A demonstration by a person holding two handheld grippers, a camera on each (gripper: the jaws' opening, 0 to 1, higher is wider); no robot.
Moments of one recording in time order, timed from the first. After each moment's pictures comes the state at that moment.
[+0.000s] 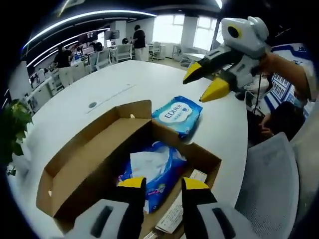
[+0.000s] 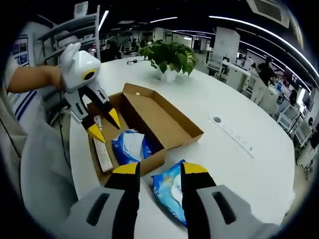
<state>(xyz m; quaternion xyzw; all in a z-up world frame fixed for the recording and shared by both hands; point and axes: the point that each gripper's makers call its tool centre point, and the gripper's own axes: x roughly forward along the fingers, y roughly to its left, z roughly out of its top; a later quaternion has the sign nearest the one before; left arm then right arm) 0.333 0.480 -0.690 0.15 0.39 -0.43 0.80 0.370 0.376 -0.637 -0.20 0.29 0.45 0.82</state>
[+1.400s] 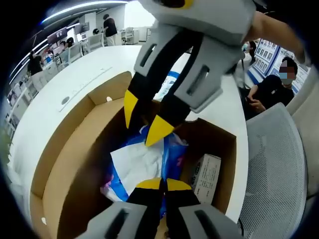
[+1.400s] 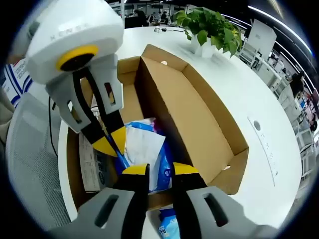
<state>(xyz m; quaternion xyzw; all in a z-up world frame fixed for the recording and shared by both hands) 0.336 0.472 -0.742 0.21 0.43 -0.50 0.72 0.388 0.458 -0.732 -0.30 0.36 0.51 0.72</state>
